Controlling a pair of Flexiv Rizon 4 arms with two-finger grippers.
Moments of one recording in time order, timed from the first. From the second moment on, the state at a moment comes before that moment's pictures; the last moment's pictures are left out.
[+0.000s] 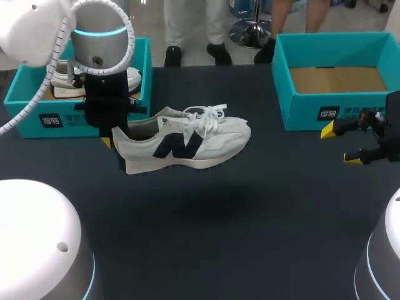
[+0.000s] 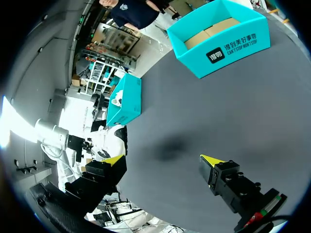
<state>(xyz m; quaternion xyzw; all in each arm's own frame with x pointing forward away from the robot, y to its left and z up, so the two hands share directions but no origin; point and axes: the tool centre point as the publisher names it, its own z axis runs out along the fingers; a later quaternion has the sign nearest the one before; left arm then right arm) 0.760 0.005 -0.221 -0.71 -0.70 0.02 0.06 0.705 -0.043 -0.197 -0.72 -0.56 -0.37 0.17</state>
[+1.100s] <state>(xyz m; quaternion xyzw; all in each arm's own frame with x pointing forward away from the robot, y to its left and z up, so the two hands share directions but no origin) 0.778 -0.035 -0.315 -0.72 -0.69 0.00 0.07 0.705 -0.043 -0.197 -0.72 -0.56 -0.37 0.17</state>
